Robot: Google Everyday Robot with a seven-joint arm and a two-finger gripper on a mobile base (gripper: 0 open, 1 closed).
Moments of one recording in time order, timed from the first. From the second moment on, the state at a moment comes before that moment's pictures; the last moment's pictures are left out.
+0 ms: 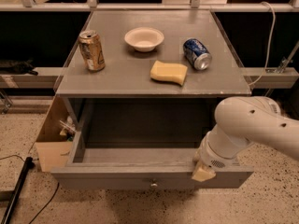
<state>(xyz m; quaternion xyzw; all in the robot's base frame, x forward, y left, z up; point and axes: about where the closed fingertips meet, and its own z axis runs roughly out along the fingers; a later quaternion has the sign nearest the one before) 0.412 -0.152 0.651 -0.60 0.79 0.09 0.07</state>
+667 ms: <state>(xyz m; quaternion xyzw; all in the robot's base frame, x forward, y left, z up) 0.371 -0.151 0.648 -0.60 0.79 0.09 0.07</state>
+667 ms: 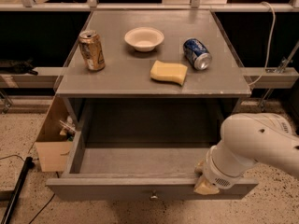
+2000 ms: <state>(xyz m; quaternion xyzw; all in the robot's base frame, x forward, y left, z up) 0.368 -0.148 0.647 -0.60 0.79 0.10 0.07</state>
